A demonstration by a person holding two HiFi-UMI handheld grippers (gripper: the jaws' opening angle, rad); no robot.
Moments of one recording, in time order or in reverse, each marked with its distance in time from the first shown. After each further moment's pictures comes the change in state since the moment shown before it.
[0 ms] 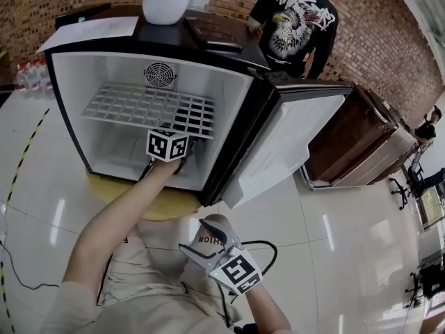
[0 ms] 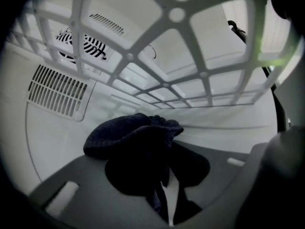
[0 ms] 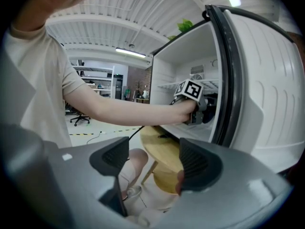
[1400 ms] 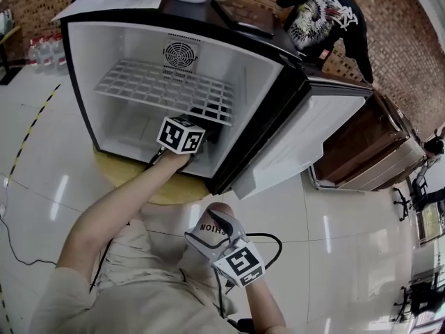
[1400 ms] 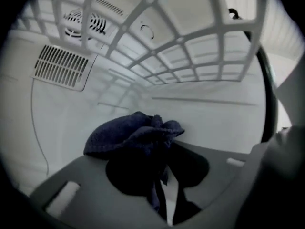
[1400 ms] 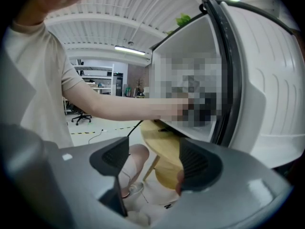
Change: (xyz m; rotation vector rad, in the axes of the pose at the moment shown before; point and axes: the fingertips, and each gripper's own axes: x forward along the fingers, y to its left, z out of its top) left arm -0.013 -0.024 -0.048 -0.036 0.187 -0.044; right arm 0.003 -0.001 -0.022 0.020 0.035 0.009
